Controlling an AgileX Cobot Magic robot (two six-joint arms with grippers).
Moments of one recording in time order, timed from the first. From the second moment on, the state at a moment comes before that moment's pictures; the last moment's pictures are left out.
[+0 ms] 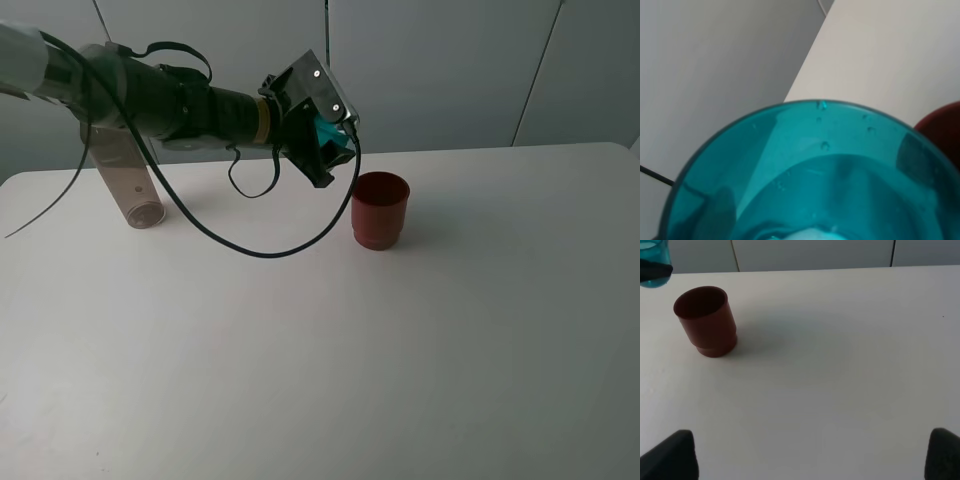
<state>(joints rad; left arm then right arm) -0.51 2.15 -1.43 1.12 -0.31 -0.44 0.02 0.00 -0.50 0.09 1.10 -0.01</state>
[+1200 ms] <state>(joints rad) -0.60 2.20 -1.49 1.12 -0.12 -0.10 0.02 0.00 -0.50 0.09 1.10 -0.01</state>
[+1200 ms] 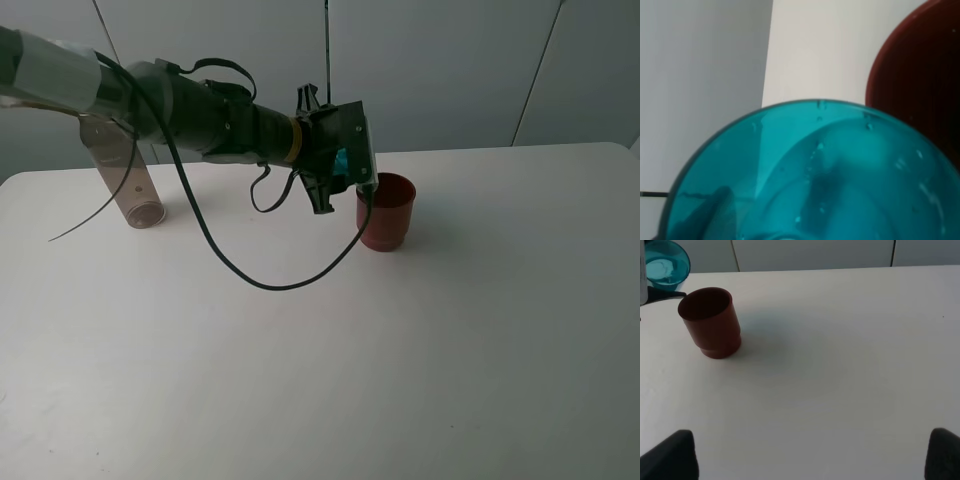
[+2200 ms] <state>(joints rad) -0.60 2.20 -1.53 1.15 -0.10 -0.01 0.02 0.00 -0.50 0.09 1.10 -0.01</state>
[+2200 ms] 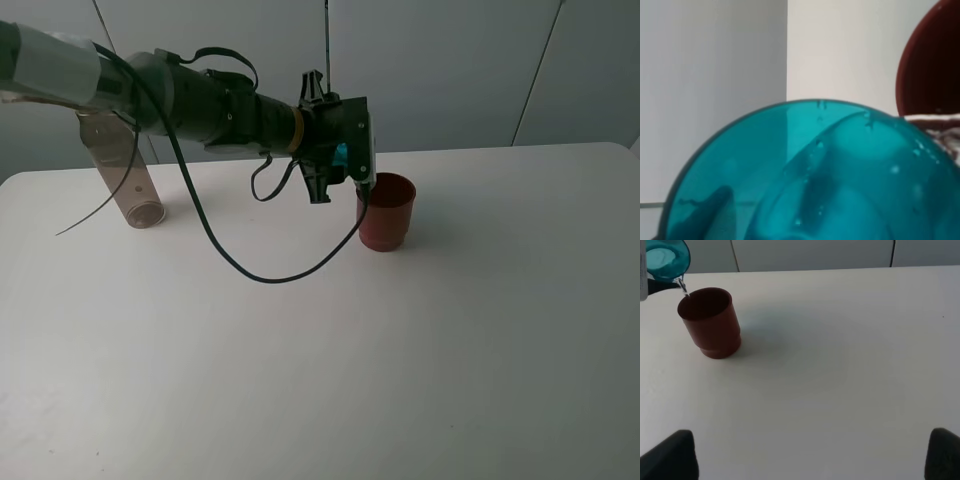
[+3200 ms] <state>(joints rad) -0.62 2.20 -1.56 1.15 -0.08 0.08 0.02 0.00 -0.50 0.09 1.10 -0.01</state>
